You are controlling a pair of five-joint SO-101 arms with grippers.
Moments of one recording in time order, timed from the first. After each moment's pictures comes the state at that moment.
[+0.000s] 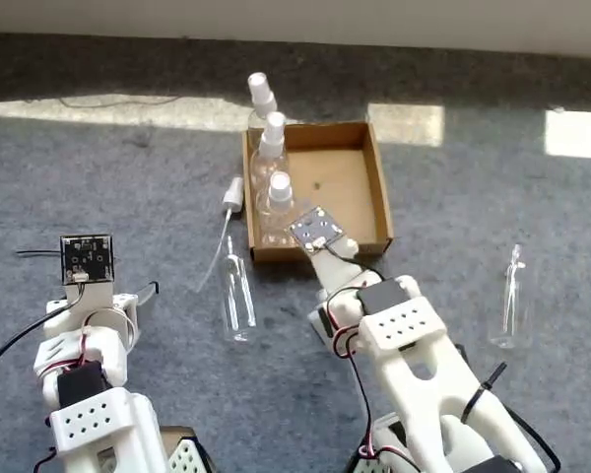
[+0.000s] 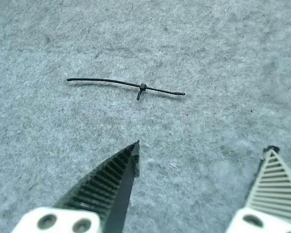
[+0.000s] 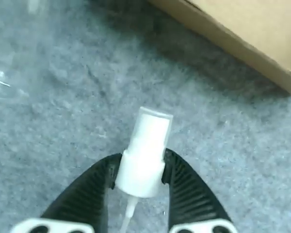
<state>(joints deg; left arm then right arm) -30.4 -81.2 92.4 40.4 -13.8 -28.0 -35.0 58.3 56.1 15.1</state>
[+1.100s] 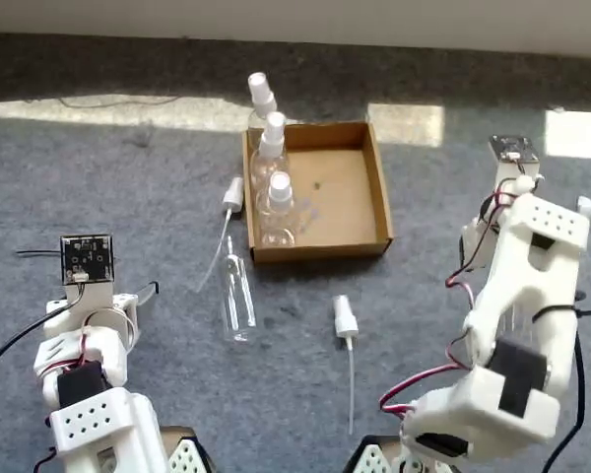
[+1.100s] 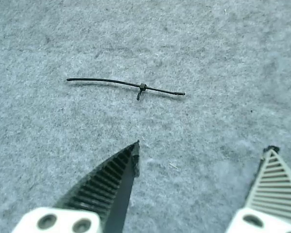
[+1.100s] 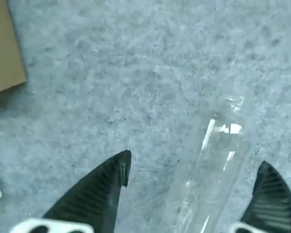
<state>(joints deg) -30.4 -81.2 92.4 40.4 -13.8 18.5 3.8 9.4 75.3 25.4</state>
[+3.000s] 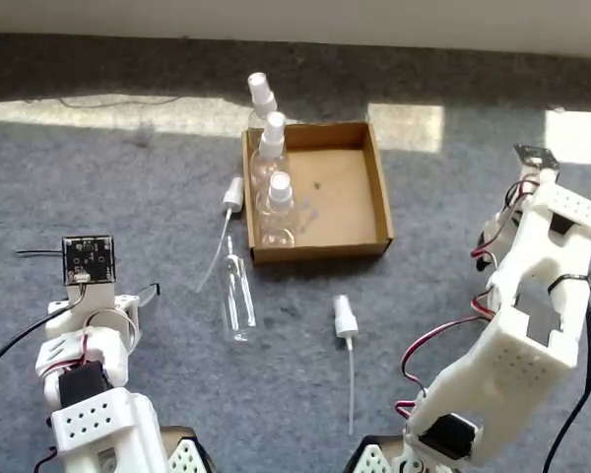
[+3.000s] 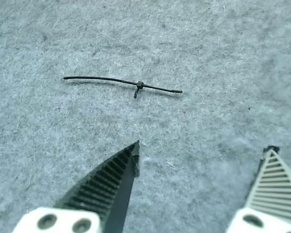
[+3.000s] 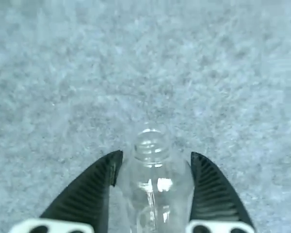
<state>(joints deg) -29.9 -81.2 93.1 40.2 -13.8 24.0 21.1 -6.5 75.3 23.5</state>
